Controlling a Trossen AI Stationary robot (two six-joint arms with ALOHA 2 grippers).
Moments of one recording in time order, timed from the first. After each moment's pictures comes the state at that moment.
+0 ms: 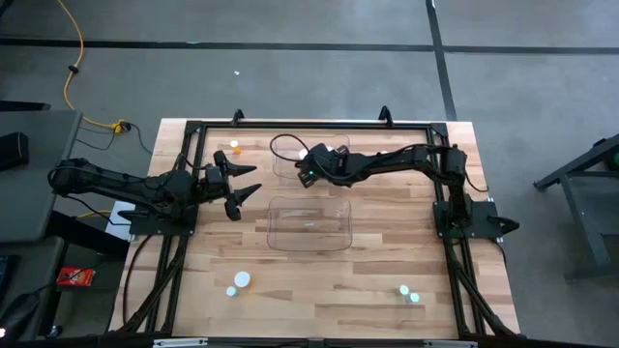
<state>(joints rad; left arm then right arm) -0.02 0.65 0.34 0.34 -0.46 0.01 -0.18 2.01 1.39 -0.35 0.57 0.57</state>
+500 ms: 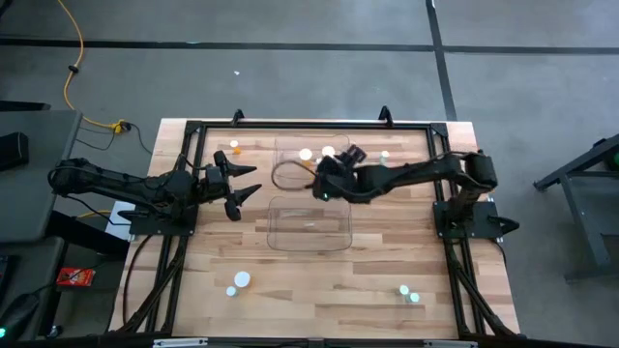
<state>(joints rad) -0.02 0.65 0.34 0.33 -0.46 0.01 0.02 1.78 1.39 -0.70 0.87 0.36</state>
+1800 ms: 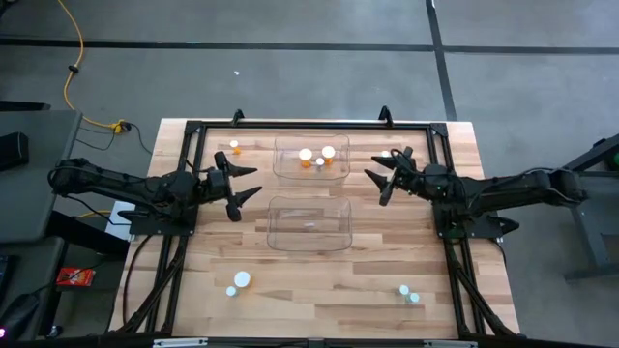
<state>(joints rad) -0.02 0.65 0.34 0.28 -0.46 0.08 -0.07 0.82 0.32 0.43 0.41 0.05</state>
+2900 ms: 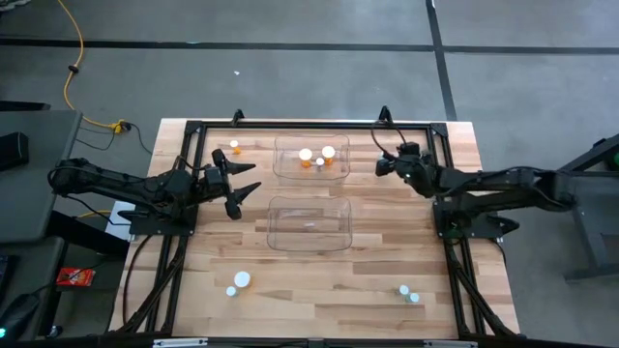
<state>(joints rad) -0.02 0.65 0.34 0.36 -0.48 0.08 -0.34 1.05 0.36 0.07 0.75 0.60</state>
